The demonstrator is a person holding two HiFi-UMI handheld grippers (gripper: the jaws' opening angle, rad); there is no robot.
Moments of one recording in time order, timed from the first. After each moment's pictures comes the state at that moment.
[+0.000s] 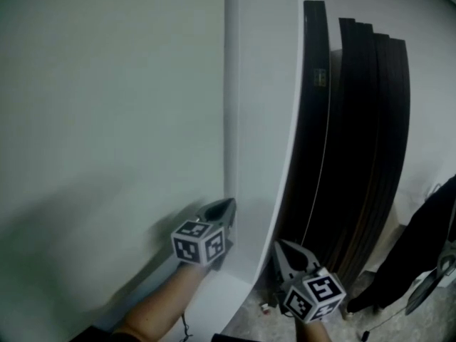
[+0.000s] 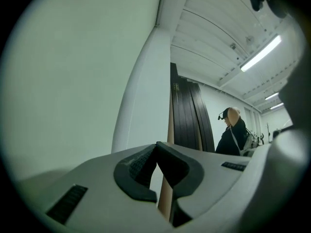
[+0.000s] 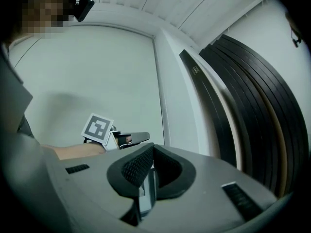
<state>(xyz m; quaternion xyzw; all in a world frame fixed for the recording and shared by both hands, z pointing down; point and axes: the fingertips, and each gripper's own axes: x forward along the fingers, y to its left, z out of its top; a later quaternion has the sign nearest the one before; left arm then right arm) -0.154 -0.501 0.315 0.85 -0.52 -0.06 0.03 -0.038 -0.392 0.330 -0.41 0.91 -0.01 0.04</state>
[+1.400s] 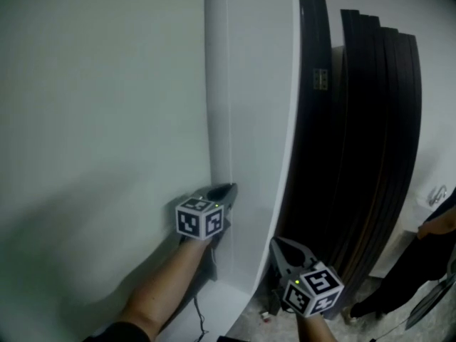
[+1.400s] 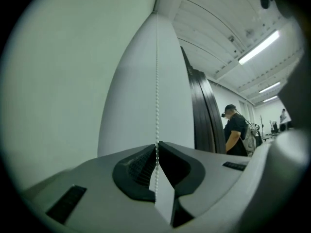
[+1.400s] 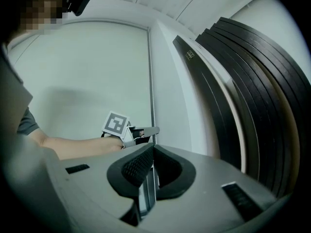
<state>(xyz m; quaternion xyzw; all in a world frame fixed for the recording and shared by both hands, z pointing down) -0.147 -0.633 0.301 0.87 -0.49 -0.02 0.01 -0.031 -0.477 0.326 -0.39 0.92 -0.03 0.02</state>
